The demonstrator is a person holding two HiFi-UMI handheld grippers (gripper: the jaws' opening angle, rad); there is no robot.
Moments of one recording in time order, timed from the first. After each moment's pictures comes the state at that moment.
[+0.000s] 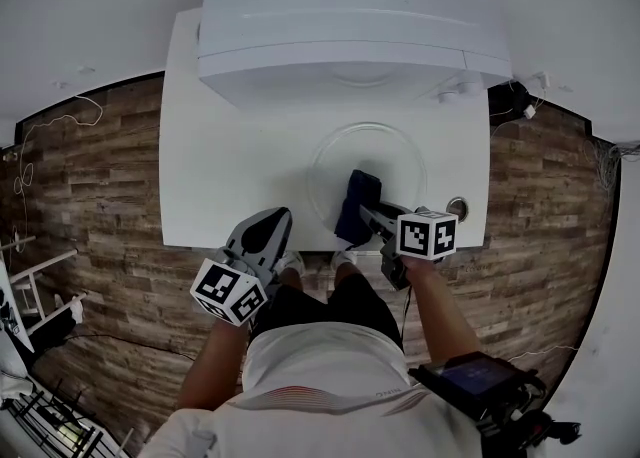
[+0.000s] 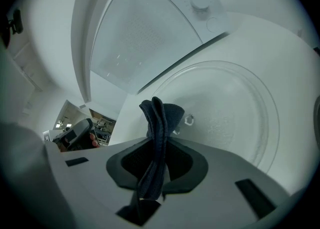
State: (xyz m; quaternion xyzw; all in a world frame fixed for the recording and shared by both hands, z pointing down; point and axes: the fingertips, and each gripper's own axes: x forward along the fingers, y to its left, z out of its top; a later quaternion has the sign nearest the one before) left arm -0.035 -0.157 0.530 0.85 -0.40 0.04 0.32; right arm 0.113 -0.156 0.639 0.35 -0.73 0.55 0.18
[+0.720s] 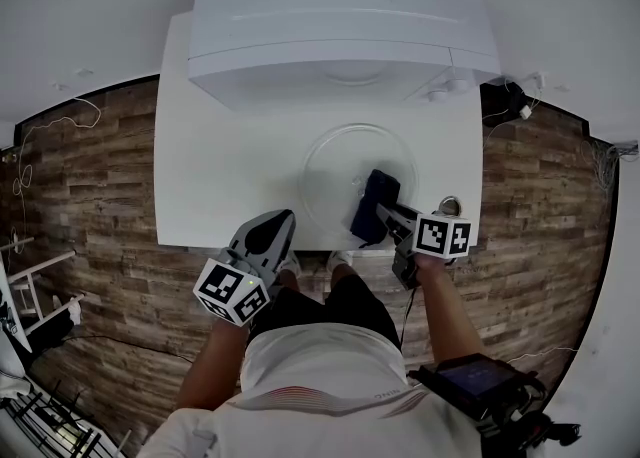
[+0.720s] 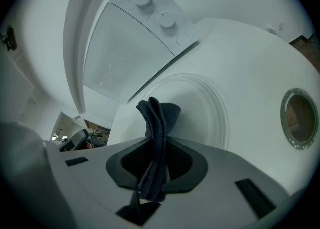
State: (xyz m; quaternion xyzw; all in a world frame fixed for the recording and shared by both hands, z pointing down) left arm -0.011 -0.150 0.531 0.86 -0.39 0.04 0.32; right arm 0.170 -0.159 0.638 0.39 -0.71 0.57 0.15
